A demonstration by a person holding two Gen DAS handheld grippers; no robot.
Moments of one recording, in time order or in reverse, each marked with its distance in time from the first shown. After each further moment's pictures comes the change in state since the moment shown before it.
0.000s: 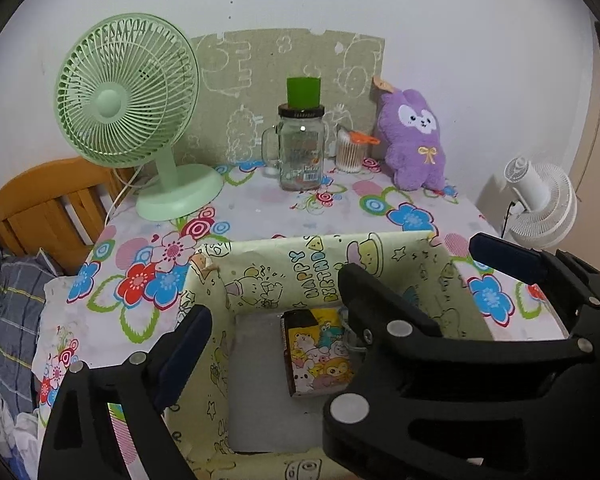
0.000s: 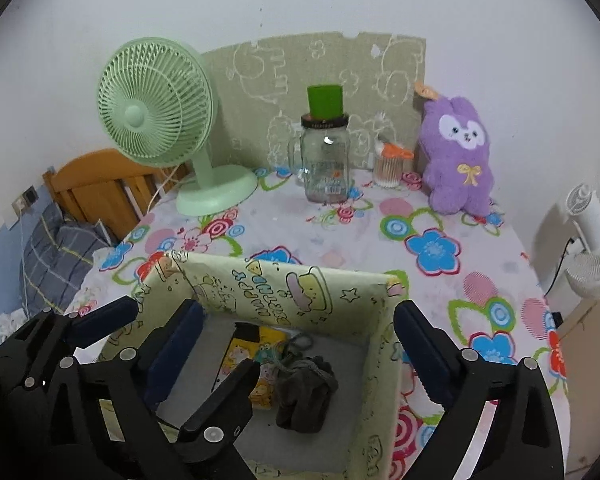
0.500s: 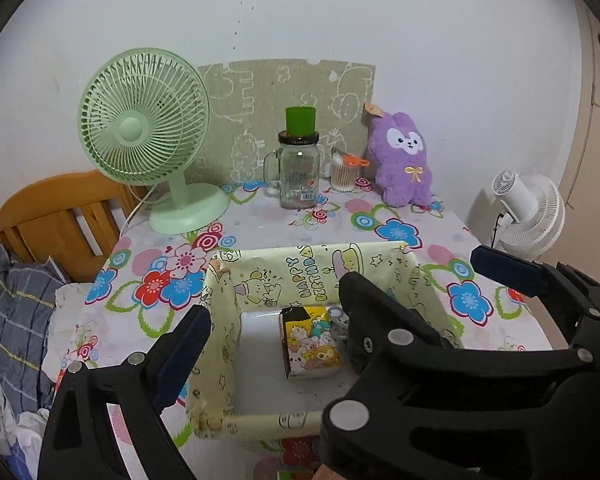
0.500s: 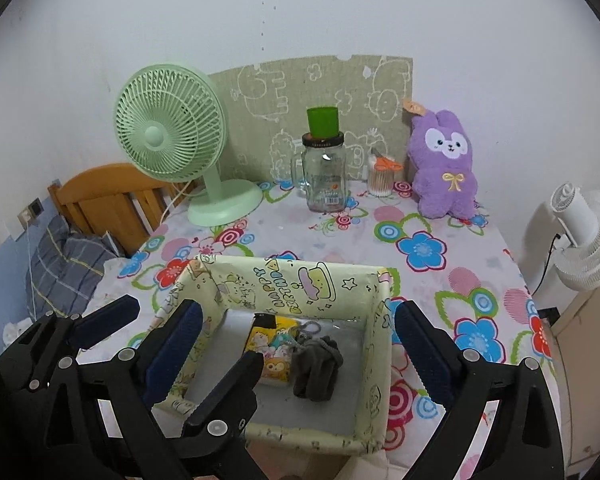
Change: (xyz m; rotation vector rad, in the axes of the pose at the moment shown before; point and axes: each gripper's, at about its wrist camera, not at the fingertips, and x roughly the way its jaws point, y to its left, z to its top) left arm -0.048 -0.005 -0.010 0.011 -0.075 -0.006; right arm -0.053 0.010 -0.009 0.023 -0.044 -0.006
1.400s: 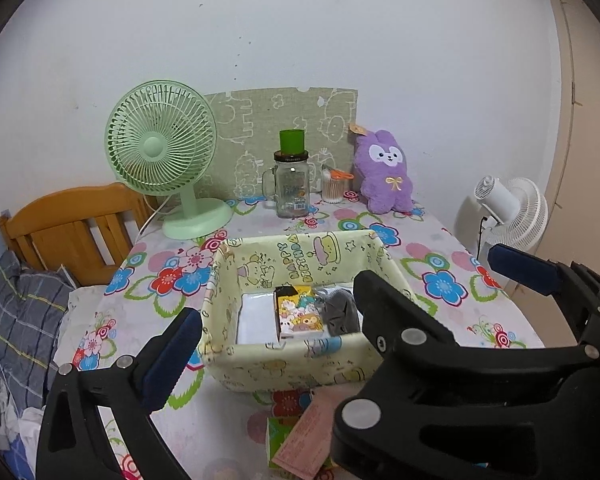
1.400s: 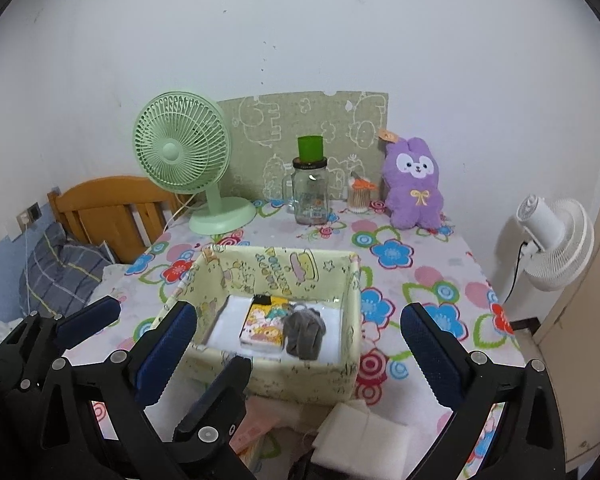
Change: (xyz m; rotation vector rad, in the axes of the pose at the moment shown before) left arm -0.061 -0.017 -0.041 0.022 -0.095 0.010; right arm -0.074 0.006 -0.043 -0.002 -0.101 -0.058
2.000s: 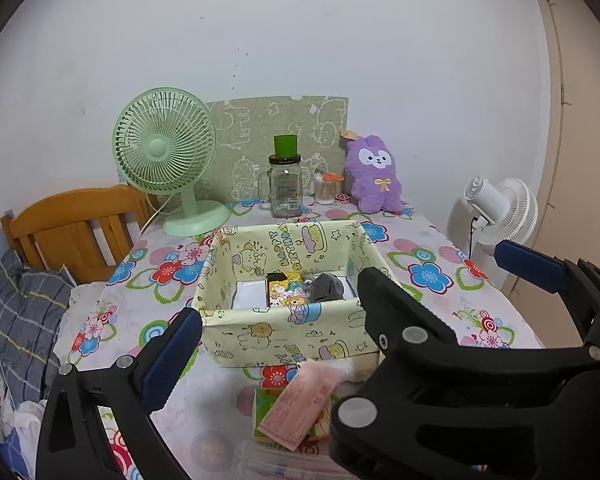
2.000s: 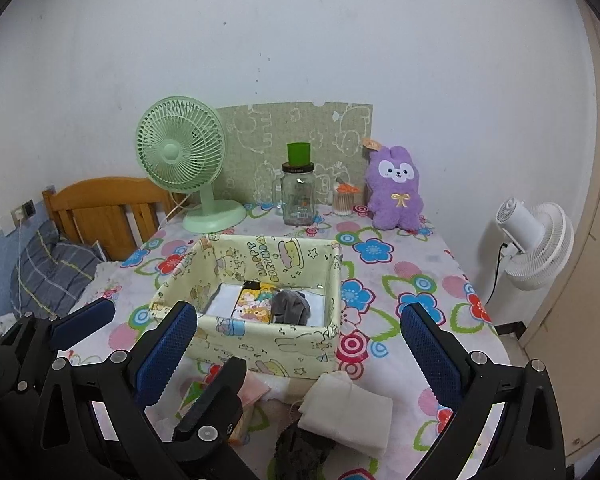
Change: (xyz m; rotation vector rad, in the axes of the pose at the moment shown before) left arm -0.028 -0.013 -0.030 0.003 -0.045 -0.005; right arm -0.035 0.001 -0.029 -0.016 -0.053 -0.042
